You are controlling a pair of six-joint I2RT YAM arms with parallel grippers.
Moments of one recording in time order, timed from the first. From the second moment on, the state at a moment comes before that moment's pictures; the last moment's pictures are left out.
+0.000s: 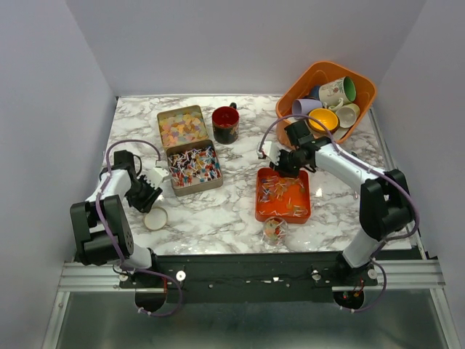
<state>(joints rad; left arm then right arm) 0.24 1.46 0.82 -0.76 0.24 0.97 0.43 1.68 1.20 -0.64 -0.34 -0.88</state>
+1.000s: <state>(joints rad) 0.22 1.44 0.77 -0.74 0.27 0.89 0.43 1.95 1.64 -0.58 -0.25 -0.84</state>
